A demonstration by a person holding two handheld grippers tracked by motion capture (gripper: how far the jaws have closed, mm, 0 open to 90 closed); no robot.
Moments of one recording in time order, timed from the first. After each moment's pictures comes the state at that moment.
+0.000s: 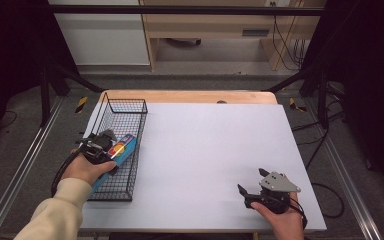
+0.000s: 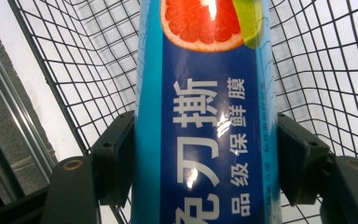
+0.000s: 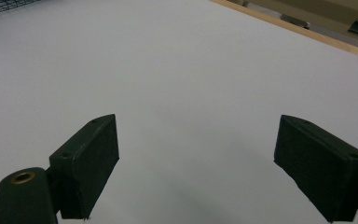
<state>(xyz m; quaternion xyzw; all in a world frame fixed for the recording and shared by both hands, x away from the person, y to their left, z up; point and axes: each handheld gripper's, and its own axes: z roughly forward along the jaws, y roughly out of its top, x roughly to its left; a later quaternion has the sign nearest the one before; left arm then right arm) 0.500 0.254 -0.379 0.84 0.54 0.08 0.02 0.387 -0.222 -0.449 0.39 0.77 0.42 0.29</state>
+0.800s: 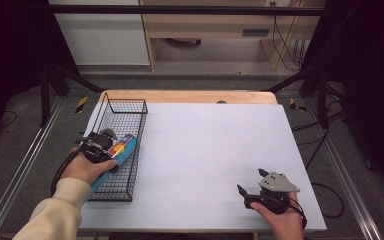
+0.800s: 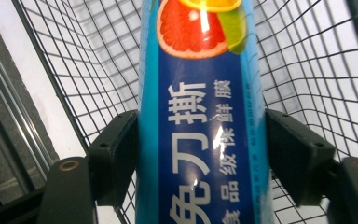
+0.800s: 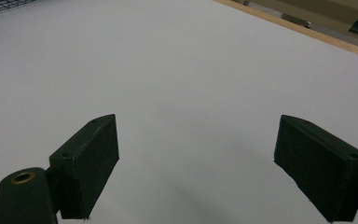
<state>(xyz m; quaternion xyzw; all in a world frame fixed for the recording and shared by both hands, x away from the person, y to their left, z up) 0.498 0.252 -0.372 0.84 0.53 0.11 0.04 0.387 -0.221 -0.449 0.38 0.77 0.42 0.29</state>
